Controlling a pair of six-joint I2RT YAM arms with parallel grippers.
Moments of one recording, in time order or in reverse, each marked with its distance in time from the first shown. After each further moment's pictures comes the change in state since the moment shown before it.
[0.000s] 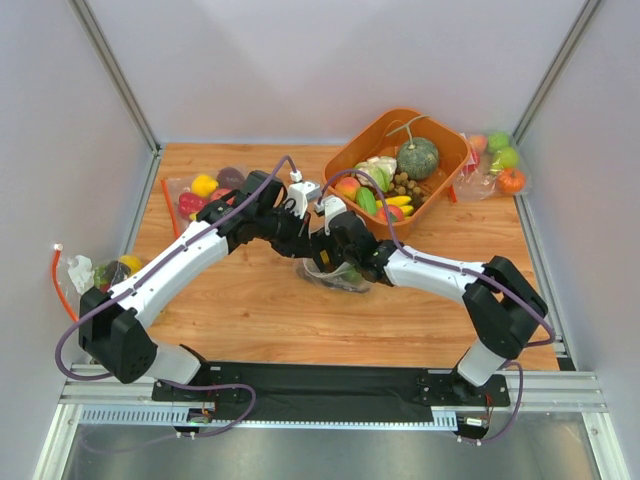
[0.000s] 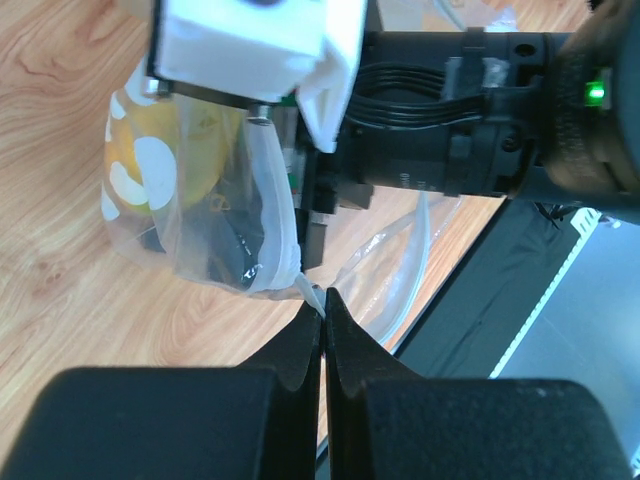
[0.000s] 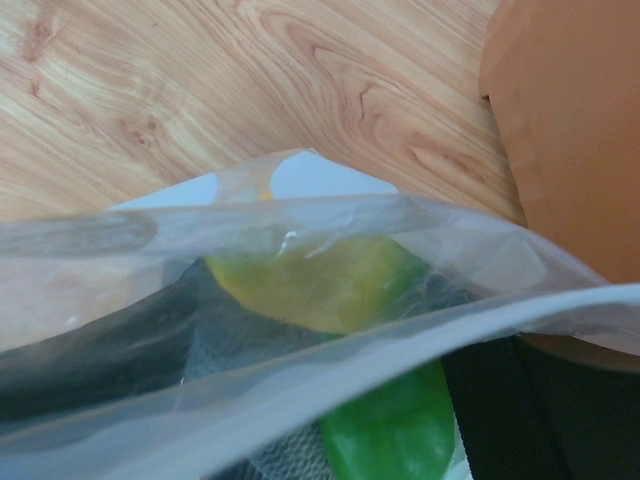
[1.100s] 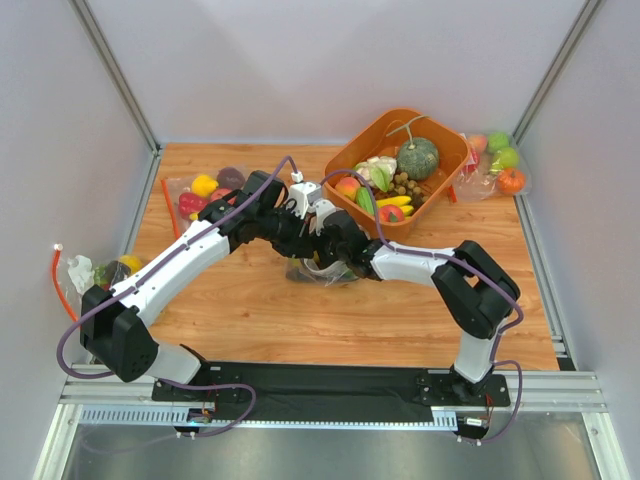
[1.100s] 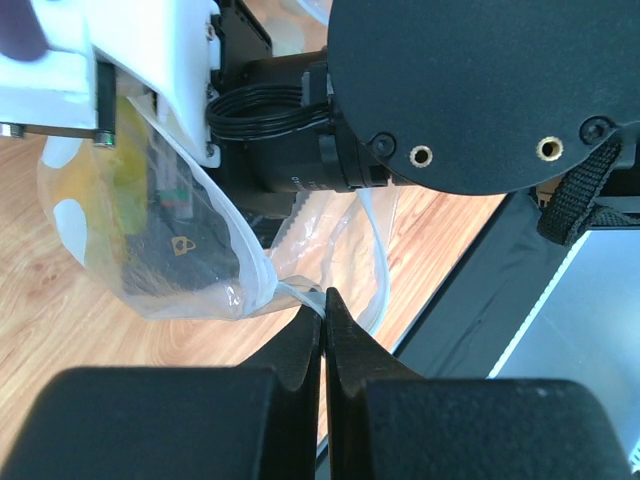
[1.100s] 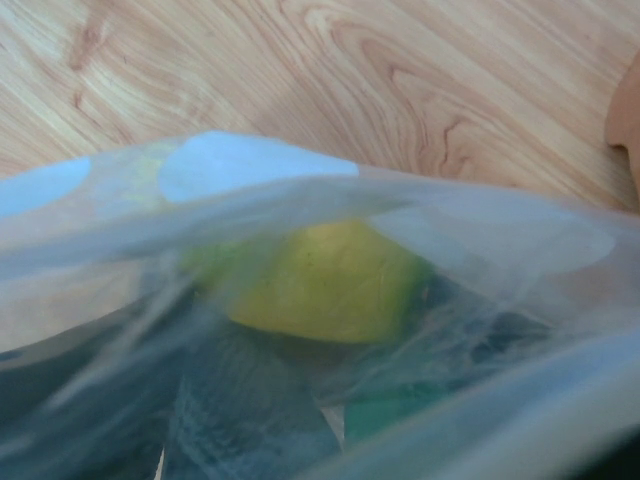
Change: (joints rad) left arm -0.001 0.010 0.000 0.001 0.006 0.001; right arm -0.033 0.181 0.029 0.166 -0.179 0.010
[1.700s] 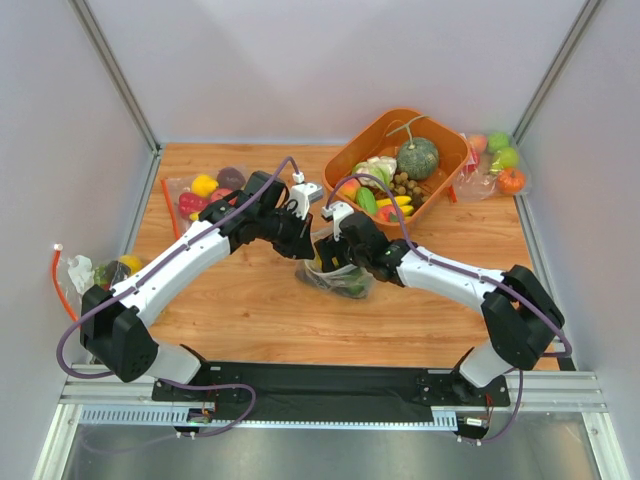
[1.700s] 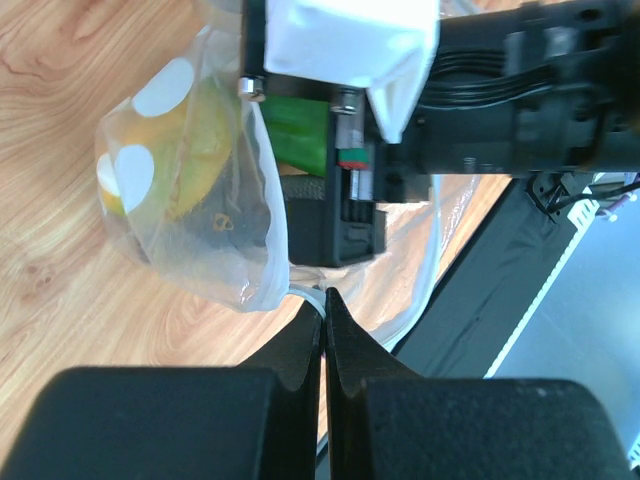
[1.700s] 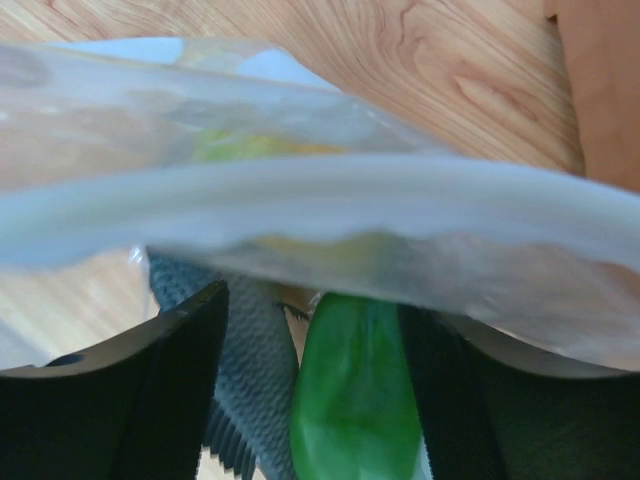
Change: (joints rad) left arm -0.006 0.000 0.000 0.000 0.005 0.003; right arm 0.002 -0.249 -0.071 -0.276 0.047 -0.013
